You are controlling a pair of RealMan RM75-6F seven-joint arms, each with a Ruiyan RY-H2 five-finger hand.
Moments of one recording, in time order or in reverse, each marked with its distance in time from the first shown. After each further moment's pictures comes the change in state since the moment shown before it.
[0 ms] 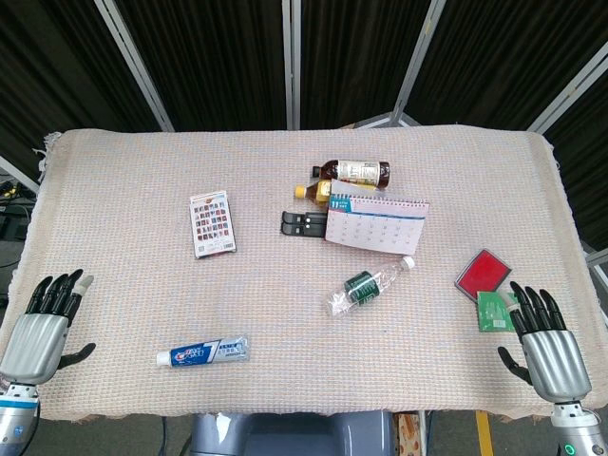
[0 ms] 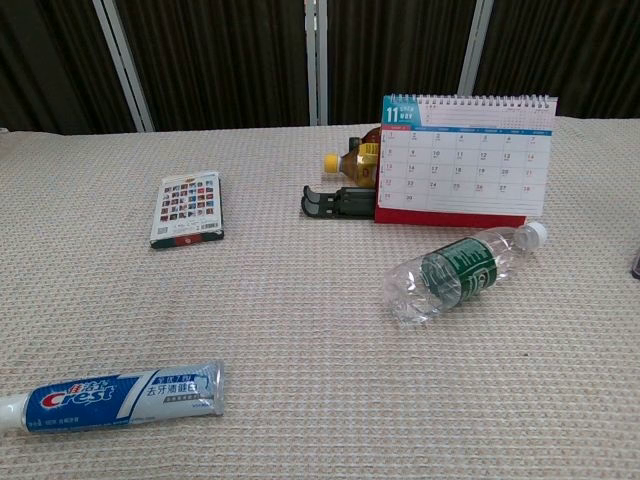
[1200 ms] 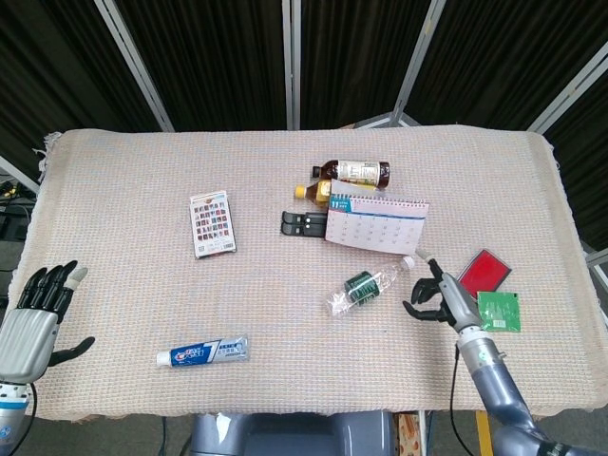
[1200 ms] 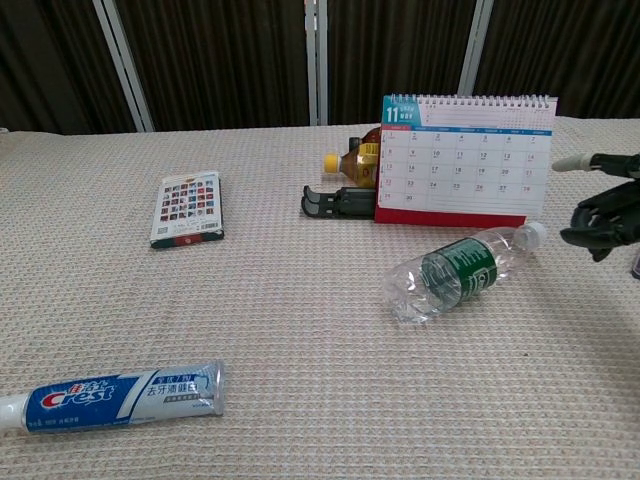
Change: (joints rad) left arm 0.000 0.053 -0.013 -0.027 0.061 0.054 -0.125; right arm 0.376 -0.101 0.268 -0.312 0.750 -0.624 0.308
